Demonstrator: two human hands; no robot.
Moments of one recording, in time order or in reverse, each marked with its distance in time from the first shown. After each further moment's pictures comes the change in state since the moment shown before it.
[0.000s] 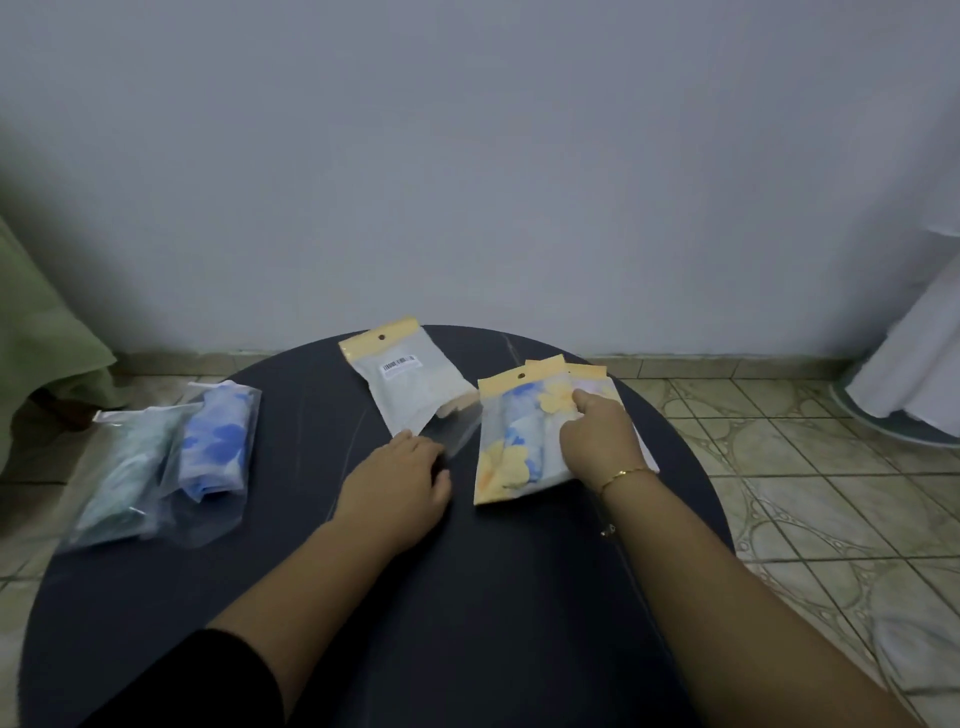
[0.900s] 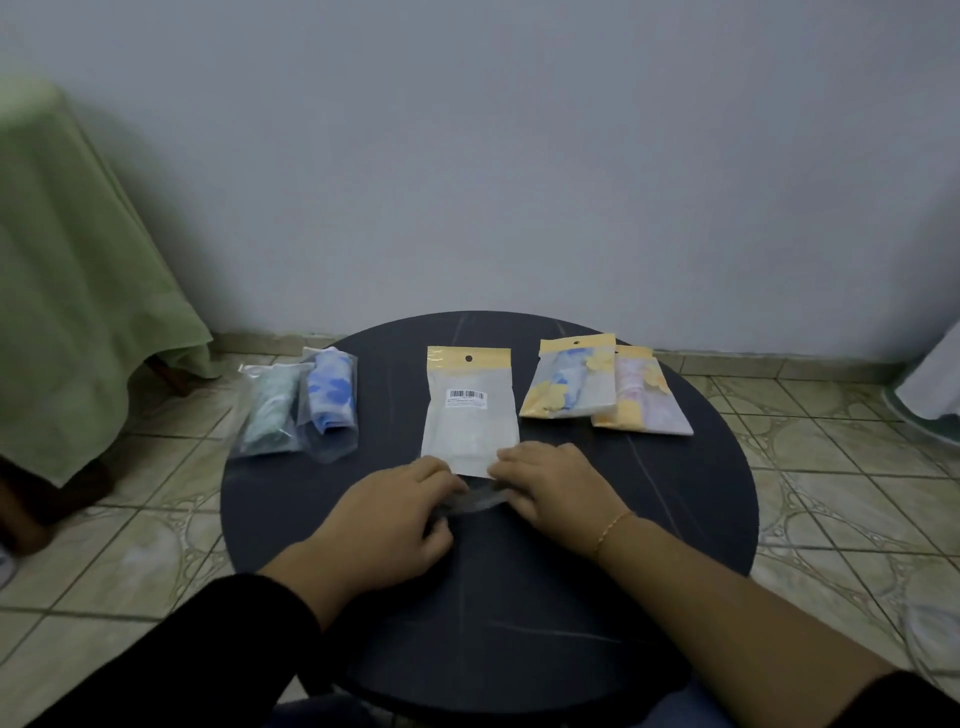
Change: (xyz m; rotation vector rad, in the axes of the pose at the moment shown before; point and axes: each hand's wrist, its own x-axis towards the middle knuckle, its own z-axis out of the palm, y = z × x) left_hand -0.129 -0.037 -0.047 -0.008 0.028 0.268; right_hand -0.091 0.027 0.055 -0.597 -0.200 -1.031
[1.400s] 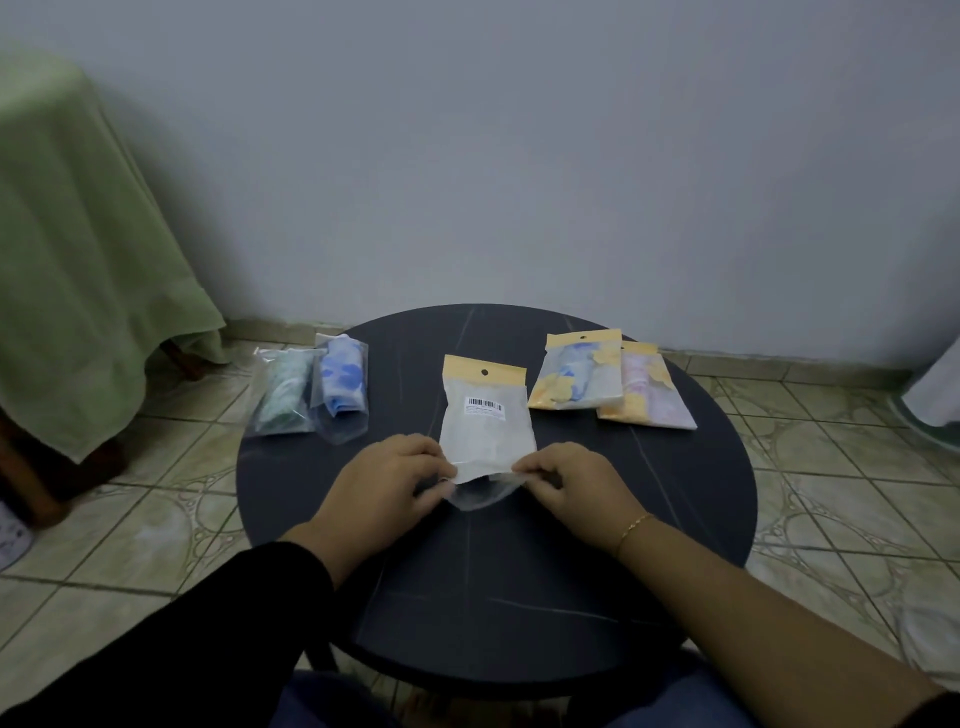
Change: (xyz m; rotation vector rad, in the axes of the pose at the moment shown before) left_hand -0.004 -0.013 0.004 -0.112 0.165 -0.045; right_hand -0.016 -0.011 -0.019 0.361 -0.046 0.262
